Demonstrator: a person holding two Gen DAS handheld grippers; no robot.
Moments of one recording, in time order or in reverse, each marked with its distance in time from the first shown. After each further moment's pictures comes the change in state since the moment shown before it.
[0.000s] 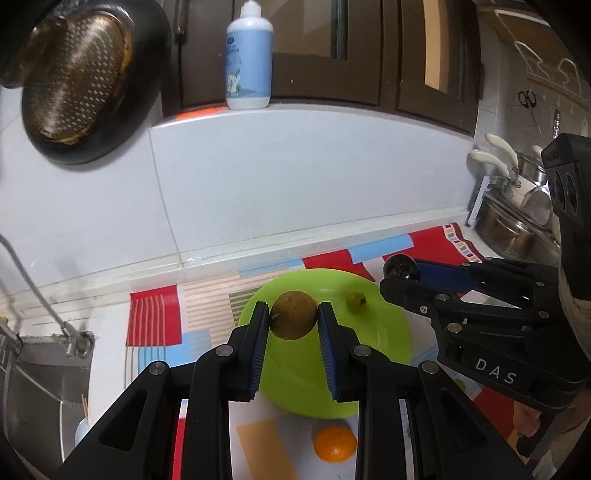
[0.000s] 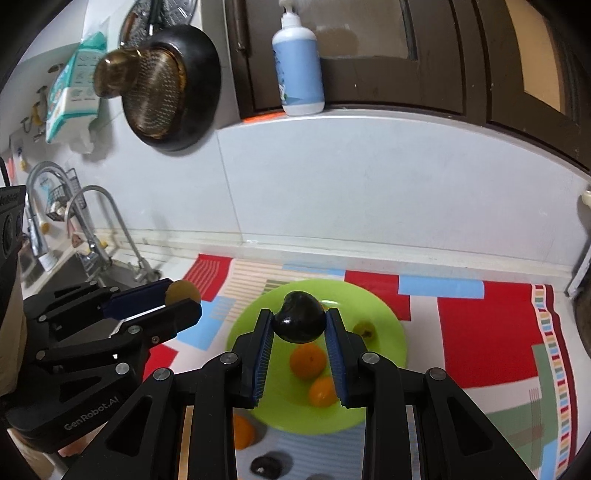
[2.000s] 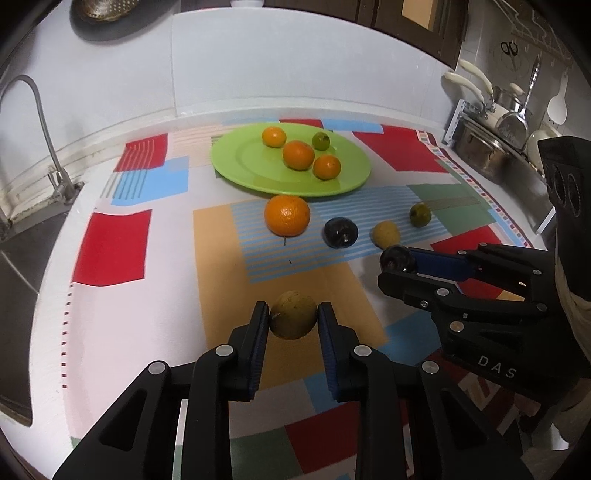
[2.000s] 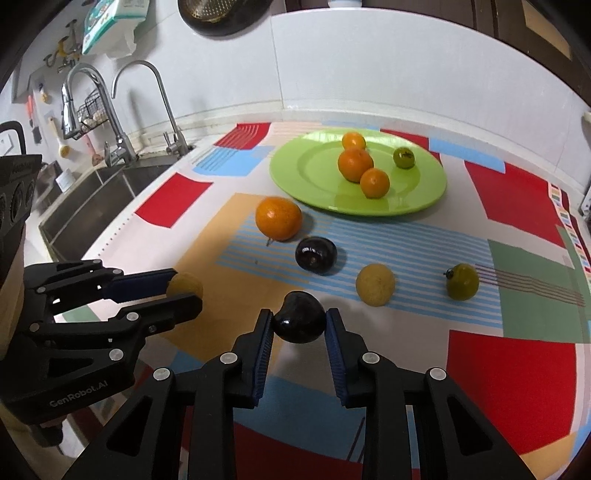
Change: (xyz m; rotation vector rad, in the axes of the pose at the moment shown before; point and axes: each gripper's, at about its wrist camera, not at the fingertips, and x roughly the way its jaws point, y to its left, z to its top) left arm -0.060 -0.041 -0.170 -0.071 0.213 -0.047; right arm -0.041 0.041 -0.165 -0.054 0.200 0.069
